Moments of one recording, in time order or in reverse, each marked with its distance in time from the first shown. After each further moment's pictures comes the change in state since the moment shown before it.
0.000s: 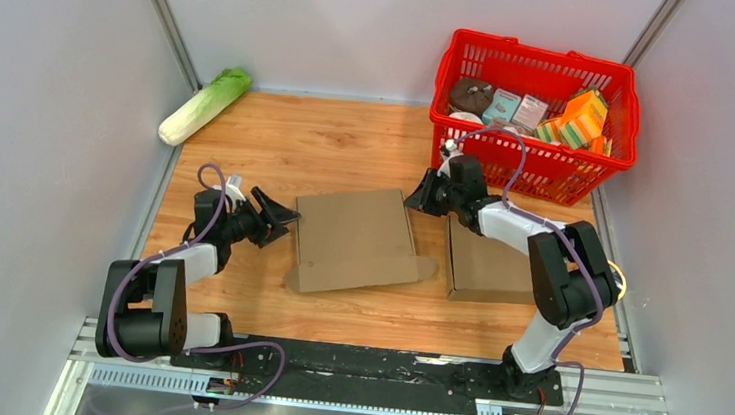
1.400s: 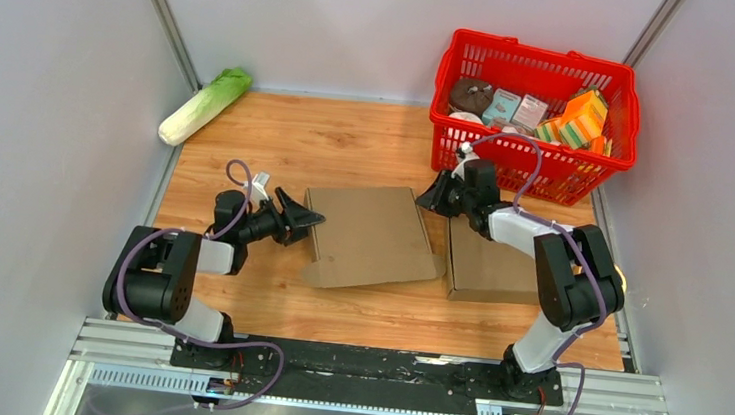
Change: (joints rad) left arm -0.160 0.189 -0.027 0.408 0.119 -0.166; right arm -0.072 -0.027 -0.076 0.089 -0.005 -0.008
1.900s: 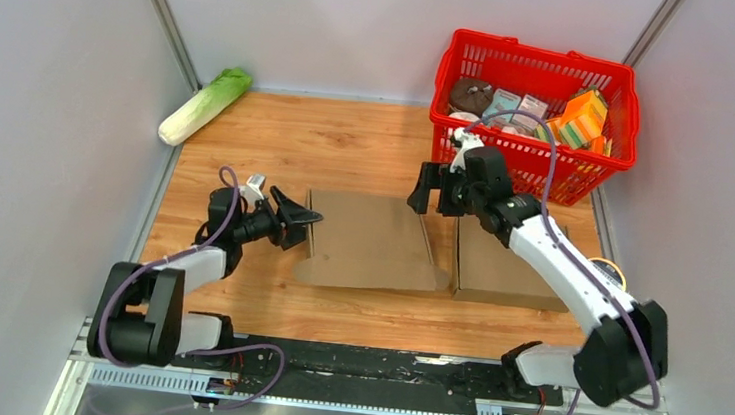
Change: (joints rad) left arm 0.004 -0.186 0.017 -0.234 0.011 -0.141; right arm 0.137 -0.343 0.156 -0.568 0.175 -0.166
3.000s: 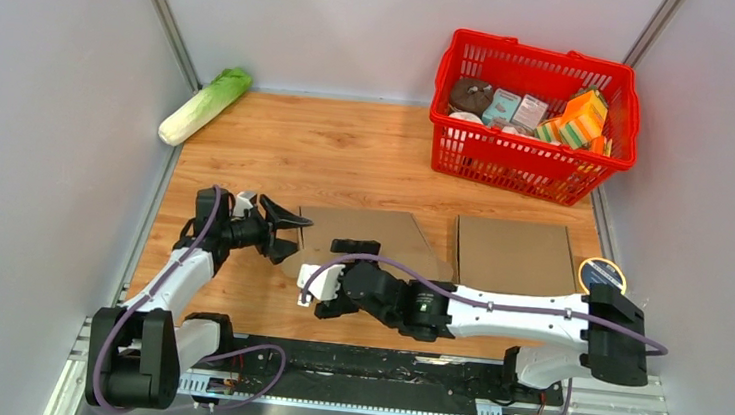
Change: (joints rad) left arm 0.084 -0.239 0.094 -0.630 0.123 -0.128; right arm 0.934 0.014 -0.095 0.283 0.566 -0.908
